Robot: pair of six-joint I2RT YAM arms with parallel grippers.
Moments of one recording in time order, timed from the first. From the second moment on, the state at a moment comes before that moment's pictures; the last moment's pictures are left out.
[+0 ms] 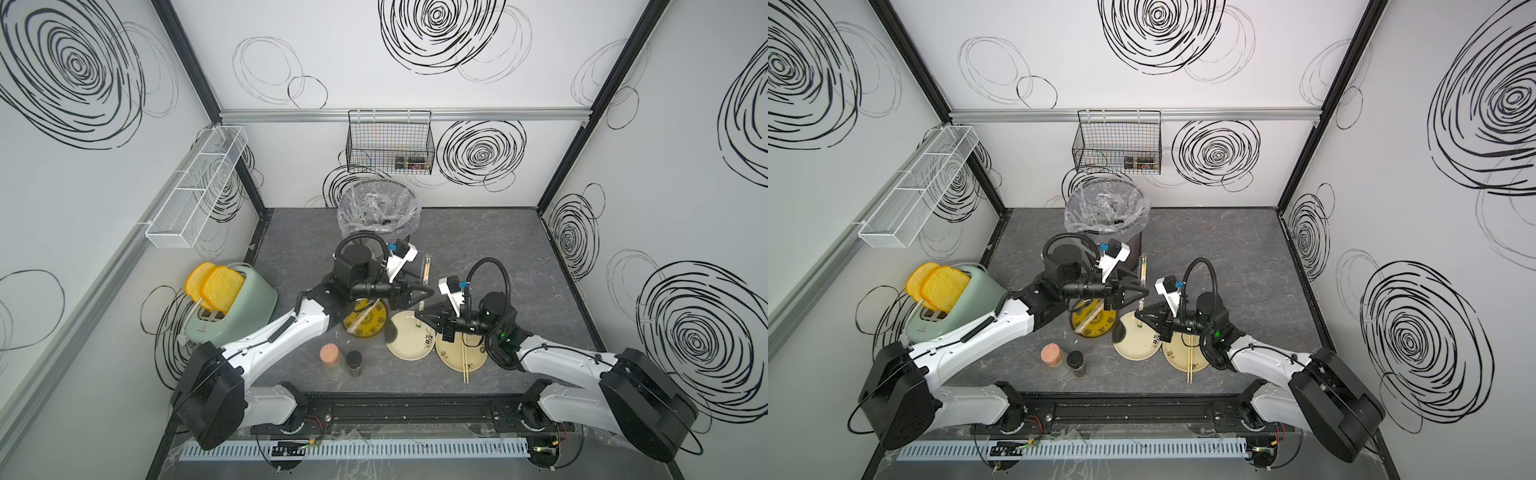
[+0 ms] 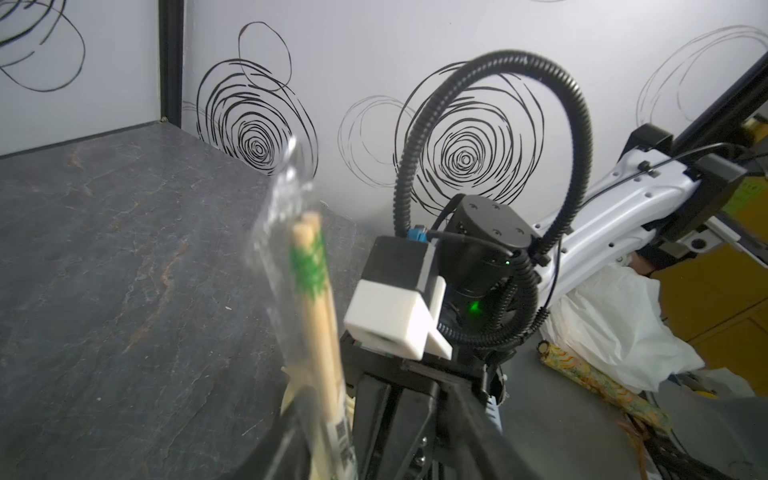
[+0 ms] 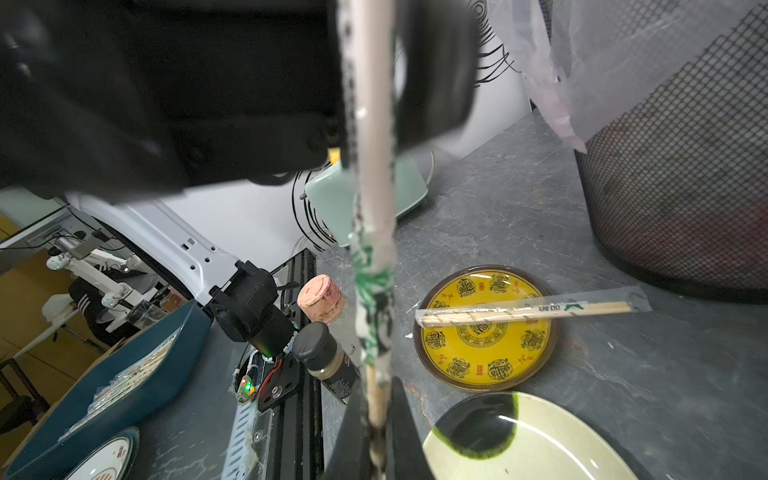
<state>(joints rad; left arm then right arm) -0.61 1.30 0.95 0.13 0.81 -0.27 0.69 1.19 0.33 0.79 -0.68 0.44</state>
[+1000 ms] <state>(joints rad) -0.60 1.39 1.02 0.11 0.81 -0.27 0.69 1.19 0.33 0.78 -0.66 0.44</state>
